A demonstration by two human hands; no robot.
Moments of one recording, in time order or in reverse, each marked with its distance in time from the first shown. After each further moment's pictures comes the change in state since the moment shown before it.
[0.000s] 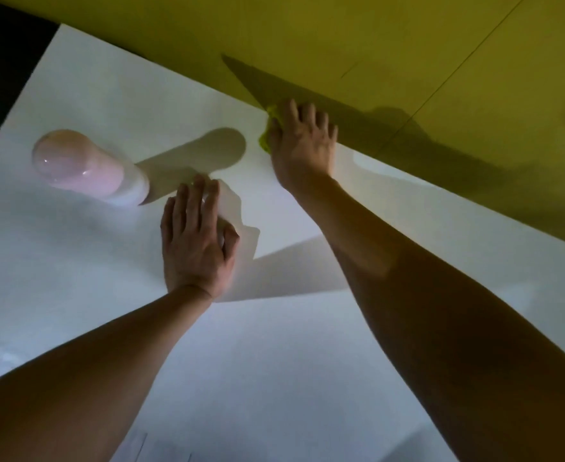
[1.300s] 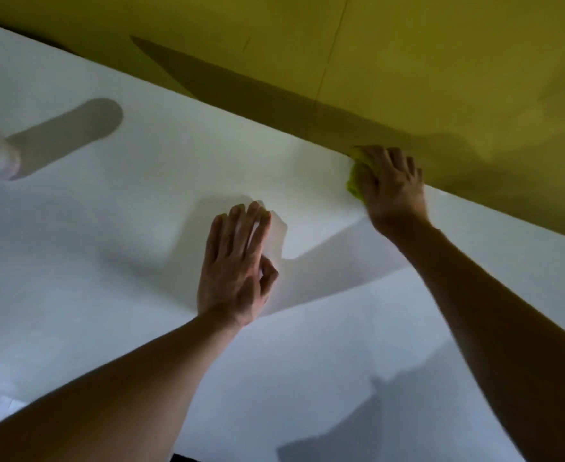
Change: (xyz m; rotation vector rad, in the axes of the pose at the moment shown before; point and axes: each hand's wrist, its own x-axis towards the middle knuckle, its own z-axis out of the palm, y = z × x) left_hand -0.101 0.200 0.027 -0.036 -0.183 0.335; right_hand -0.144 0.291 -0.116 -0.035 0.009 0.042
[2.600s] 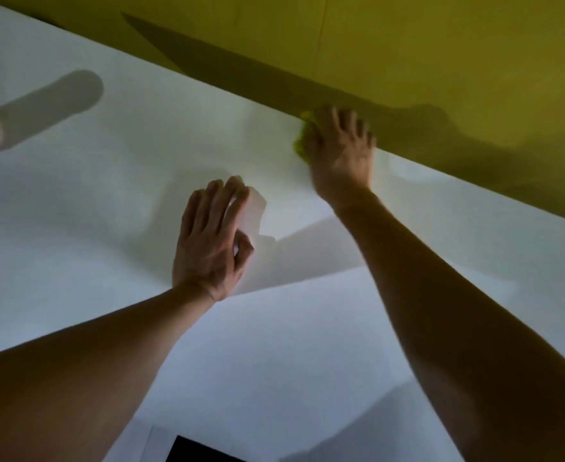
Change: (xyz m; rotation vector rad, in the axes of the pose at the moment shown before) left_hand 0.004 0.005 -0.001 -0.004 0.049 -0.020; right_hand 0.021 -0.039 0.029 0.015 0.043 0.055
